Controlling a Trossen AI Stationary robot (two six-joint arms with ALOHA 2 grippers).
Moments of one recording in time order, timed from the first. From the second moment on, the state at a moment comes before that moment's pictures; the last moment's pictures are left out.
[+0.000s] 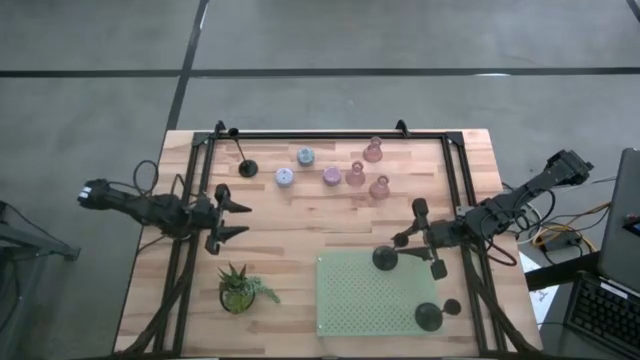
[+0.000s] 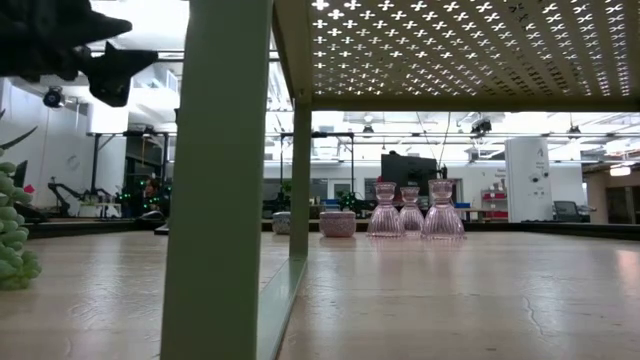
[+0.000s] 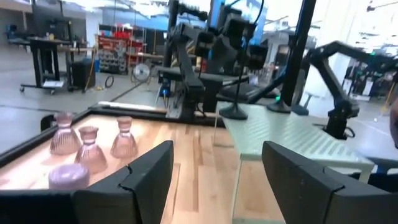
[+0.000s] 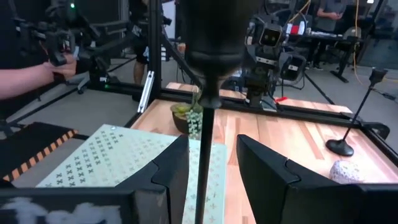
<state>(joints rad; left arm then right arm) -0.30 0.17 0.11 0.12 -0.28 -0.11 0.53 0.78 0.53 0.13 0.33 0.01</state>
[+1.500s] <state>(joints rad) -0.30 0.03 0.03 -0.02 -0.34 -0.16 0.52 0.78 0.53 0.13 0.31 -0.01</state>
